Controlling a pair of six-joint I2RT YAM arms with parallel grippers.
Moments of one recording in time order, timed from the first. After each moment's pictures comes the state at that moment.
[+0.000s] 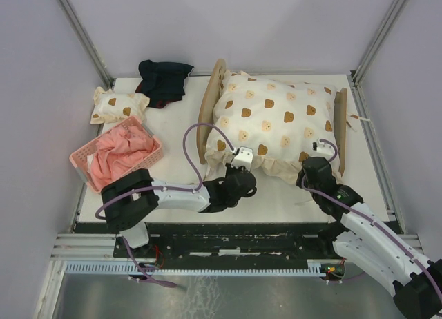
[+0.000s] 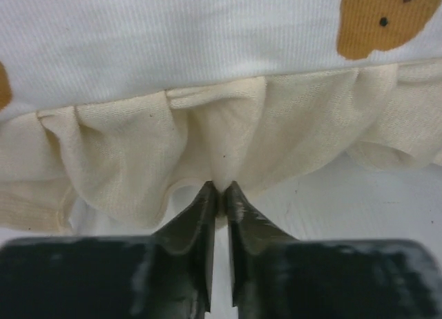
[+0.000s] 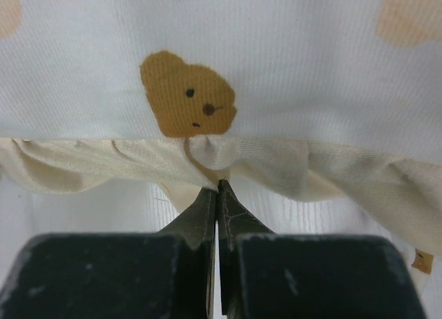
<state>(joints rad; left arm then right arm) -1.19 1.67 0.83 0.26 -0.81 -0.46 0.52 0.73 0.48 -0.44 0.42 0.56</state>
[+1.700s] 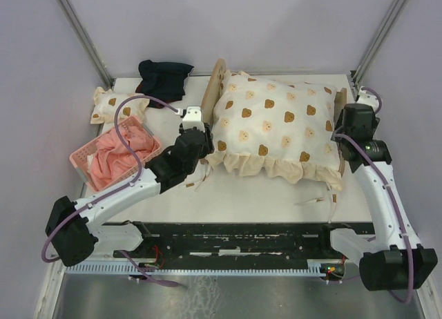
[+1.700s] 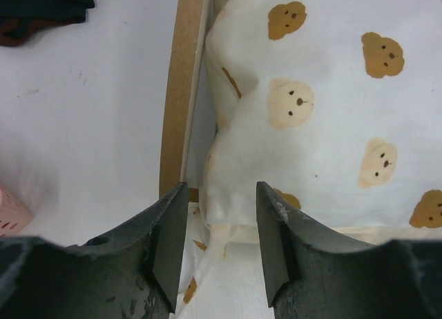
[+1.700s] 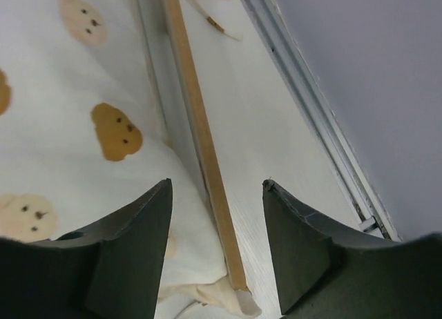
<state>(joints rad) -0.84 1.20 0.89 -0.07 -0.61 -0.40 0.10 1.02 1.08 -0.66 0.54 0.21</state>
